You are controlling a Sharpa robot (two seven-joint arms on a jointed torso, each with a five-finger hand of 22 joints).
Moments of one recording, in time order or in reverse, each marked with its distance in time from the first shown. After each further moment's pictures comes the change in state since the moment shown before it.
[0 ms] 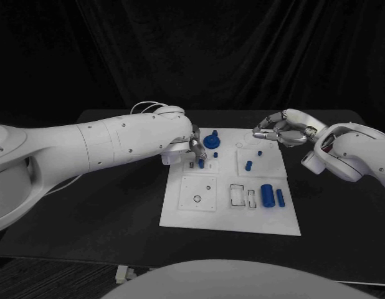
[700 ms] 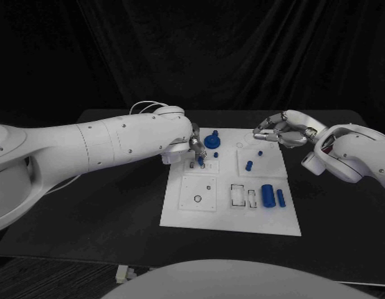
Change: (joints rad) left arm 0.000 -0.003 0.000 0.002 -0.023 -0.031 0.000; left_hand -0.011 -0.011 0.030 -0.021 0.004 -0.002 0.003 0.000 0.001 0.000 0.000 0.000 0.000 0.000 0.000 0.000 0.000 0.000 0.000 0.000 0.000 0.000; right arm -0.004 0.002 0.000 -0.002 0.000 0.000 0.000; right_hand 0.004 -0.004 -0.003 -0.003 0.000 0.000 0.000 0.000 -0.001 0.000 0.000 0.000 0.000 0.000 0.000 0.000 0.000 0.000 0.000 0.000 0.000 0.001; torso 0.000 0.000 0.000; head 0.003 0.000
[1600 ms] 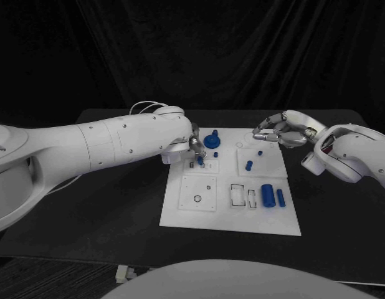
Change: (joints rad) left arm -0.003 0.007 0.000 -0.016 -0.003 0.001 0.008; left_hand 0.003 0.003 0.002 -0.002 -0.001 0.002 0.002 -0.003 0.003 0.000 0.000 0.000 0.000 0.000 0.000 0.000 0.000 0.000 0.000 0.000 -0.004 0.000; right arm -0.001 0.000 0.000 0.000 0.000 0.000 0.001; right_hand 0.008 0.000 0.000 0.000 0.000 0.000 0.000 0.000 0.000 0.000 0.000 0.000 0.000 0.000 0.000 0.000 0.000 0.000 0.000 0.000 0.000 0.000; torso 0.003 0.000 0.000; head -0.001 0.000
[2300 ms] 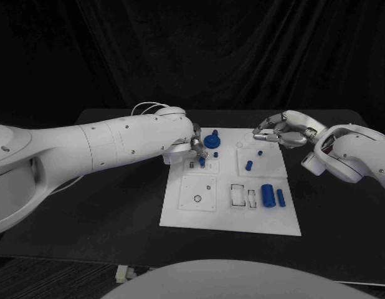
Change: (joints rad) left arm -0.005 0.009 0.001 -0.007 -0.001 0.001 0.012; left_hand 0.000 -0.001 0.003 0.003 -0.003 -0.002 -0.002 -0.001 0.001 0.000 0.000 0.000 0.000 0.000 0.000 0.000 0.000 0.000 0.000 0.000 0.000 0.000; right arm 0.000 -0.001 0.000 0.002 0.000 0.003 0.000; right_hand 0.000 0.000 0.000 0.000 0.000 0.000 0.000 0.000 0.000 0.000 0.000 -0.004 0.001 0.000 0.000 0.000 0.000 0.000 0.000 0.000 -0.004 0.000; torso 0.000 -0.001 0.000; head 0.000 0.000
